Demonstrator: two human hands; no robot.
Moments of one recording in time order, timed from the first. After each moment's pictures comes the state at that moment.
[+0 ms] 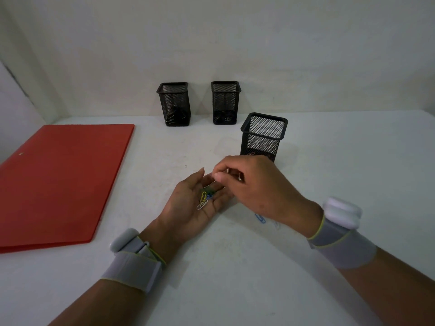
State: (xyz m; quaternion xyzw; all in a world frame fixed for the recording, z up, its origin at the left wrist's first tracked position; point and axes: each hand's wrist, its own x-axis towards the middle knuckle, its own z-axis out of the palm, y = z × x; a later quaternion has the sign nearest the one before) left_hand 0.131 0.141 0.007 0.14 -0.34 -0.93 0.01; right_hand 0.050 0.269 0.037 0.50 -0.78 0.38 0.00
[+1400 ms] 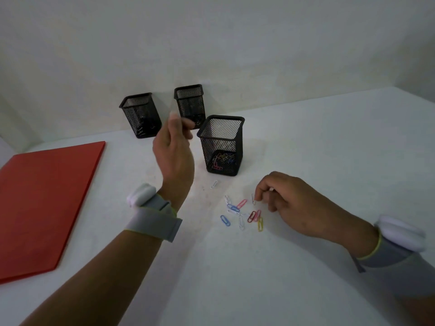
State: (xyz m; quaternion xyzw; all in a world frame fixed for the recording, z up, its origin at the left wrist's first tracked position) left_hand 0.038 0.168 0.042 0.15 -0.65 -0.59 0.45; right_hand 0.022 0.387 0.016 0.38 -0.86 0.33 -0.10
